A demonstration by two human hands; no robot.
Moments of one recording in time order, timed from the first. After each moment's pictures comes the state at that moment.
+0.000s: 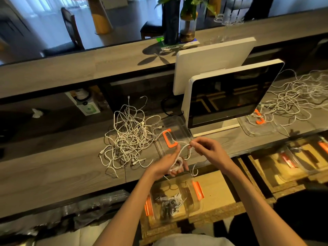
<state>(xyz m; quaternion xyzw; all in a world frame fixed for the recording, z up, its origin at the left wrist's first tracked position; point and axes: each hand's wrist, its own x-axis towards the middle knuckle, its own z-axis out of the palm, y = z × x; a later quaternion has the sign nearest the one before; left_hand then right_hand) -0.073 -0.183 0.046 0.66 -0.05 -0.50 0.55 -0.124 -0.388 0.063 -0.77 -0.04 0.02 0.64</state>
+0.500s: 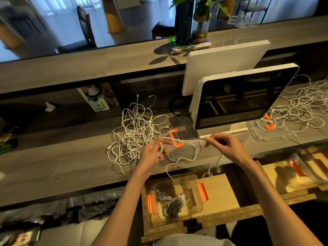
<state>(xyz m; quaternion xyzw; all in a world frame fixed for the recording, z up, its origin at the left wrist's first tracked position) -0.071 -0.133 0.066 0.66 0.03 -0.20 0.72 -0.110 -0.422 0.071 -0.85 -0.03 -0.01 0.52</state>
